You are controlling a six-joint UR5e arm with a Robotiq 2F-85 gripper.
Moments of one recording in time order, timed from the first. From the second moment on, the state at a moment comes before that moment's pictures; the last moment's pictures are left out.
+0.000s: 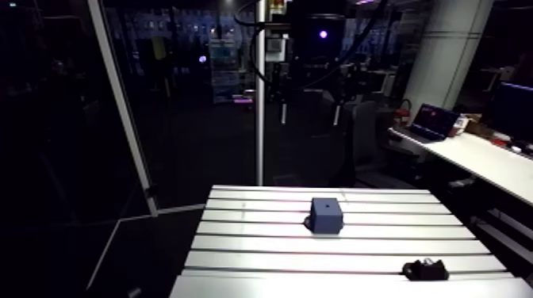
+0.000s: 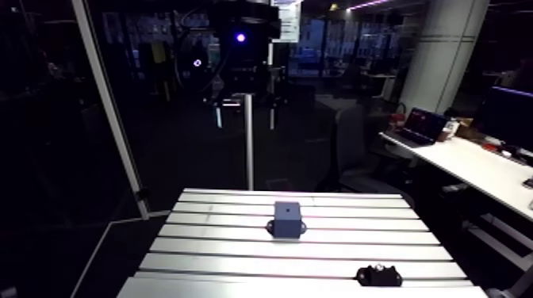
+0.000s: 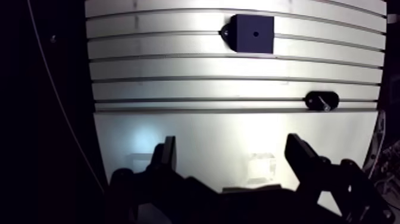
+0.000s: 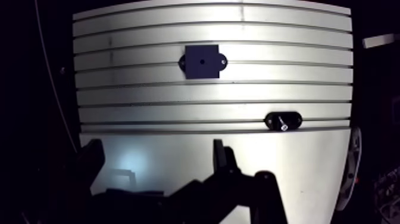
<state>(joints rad) -0.18 -1.66 1.51 -1.56 -1.50 -1.73</state>
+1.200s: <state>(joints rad) -0.21 -1.66 1.64 -1.49 -1.64 -1.83</state>
